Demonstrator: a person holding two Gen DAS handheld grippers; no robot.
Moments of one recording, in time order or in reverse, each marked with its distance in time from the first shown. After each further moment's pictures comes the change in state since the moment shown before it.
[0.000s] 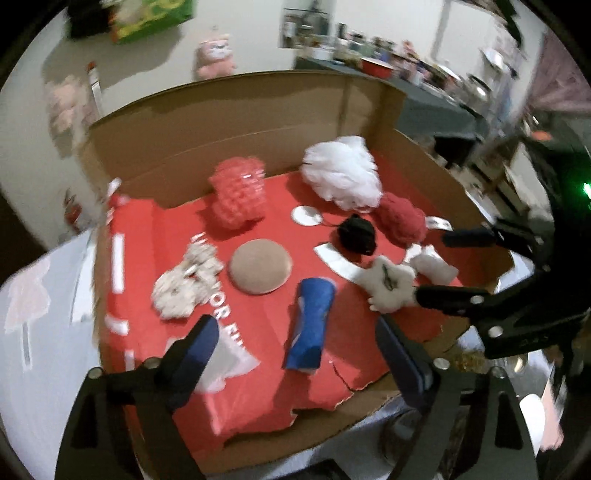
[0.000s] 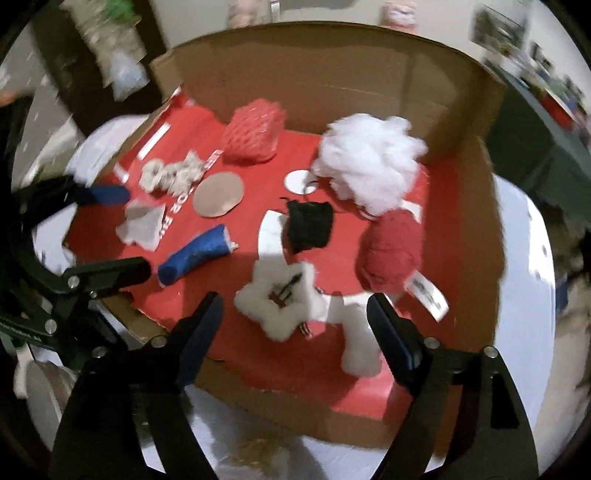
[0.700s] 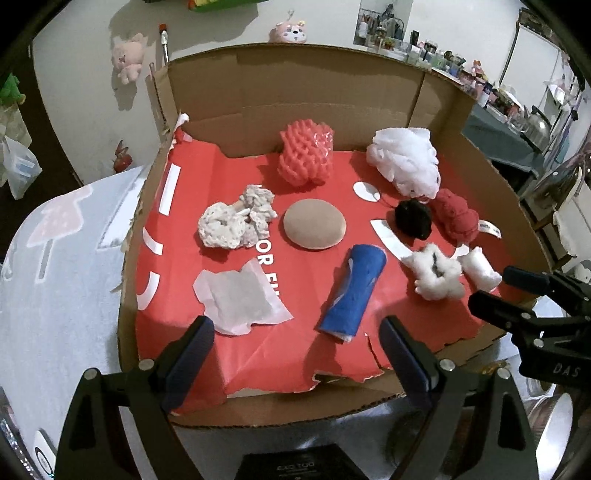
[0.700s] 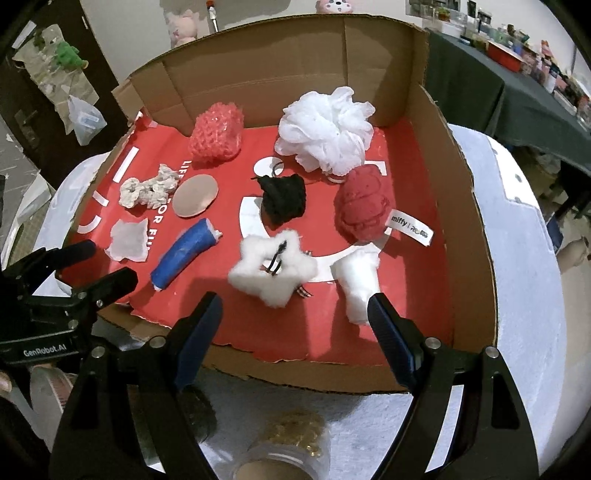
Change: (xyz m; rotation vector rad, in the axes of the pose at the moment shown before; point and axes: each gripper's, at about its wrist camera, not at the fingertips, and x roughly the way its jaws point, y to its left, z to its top) left arm 0.006 0.004 -0.032 -0.180 0.021 0.151; right arm -0.003 0.006 -0.028 0.193 -0.037 -0.064
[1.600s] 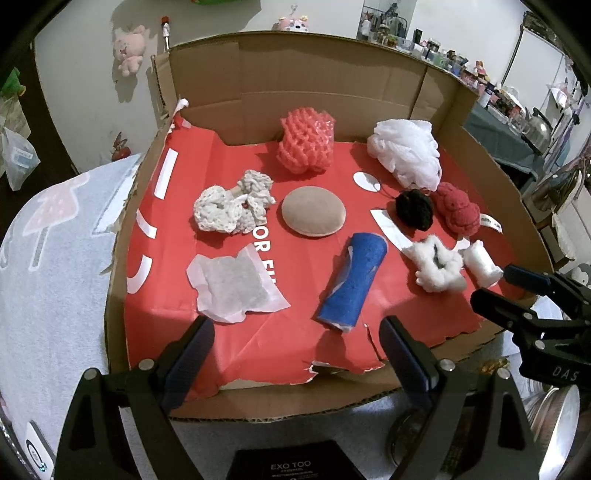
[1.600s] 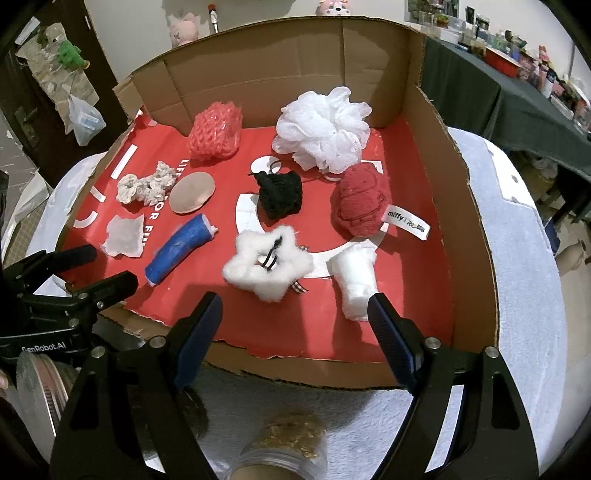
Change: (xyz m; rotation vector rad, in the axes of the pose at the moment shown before) left arm 0.004 0.003 -0.006 -0.018 0.015 -0.015; right arm -0.001 -0.001 -0.007 -0.012 -0.030 -0.016
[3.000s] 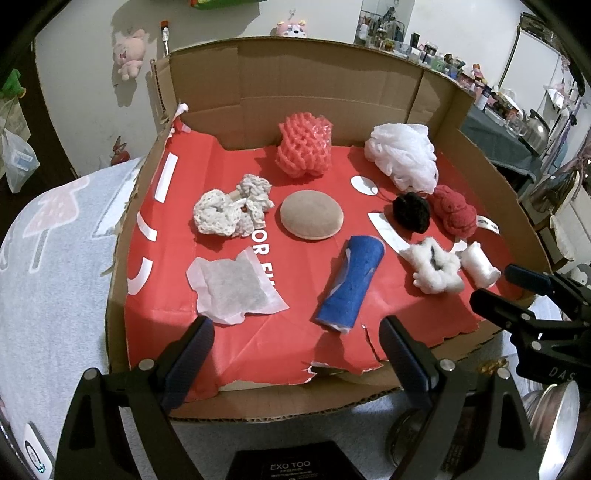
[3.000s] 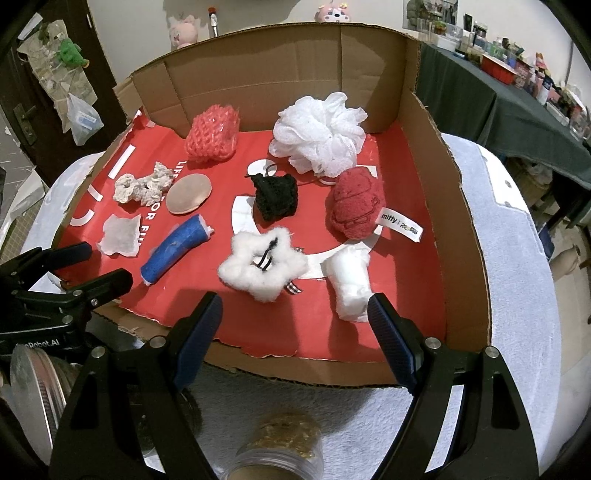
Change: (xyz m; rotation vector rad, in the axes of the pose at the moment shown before) left arm -0.002 0.000 -0.001 0.006 -0.020 -0.007; right arm -0.002 -0.001 -0.001 -0.010 -0.017 -0.015
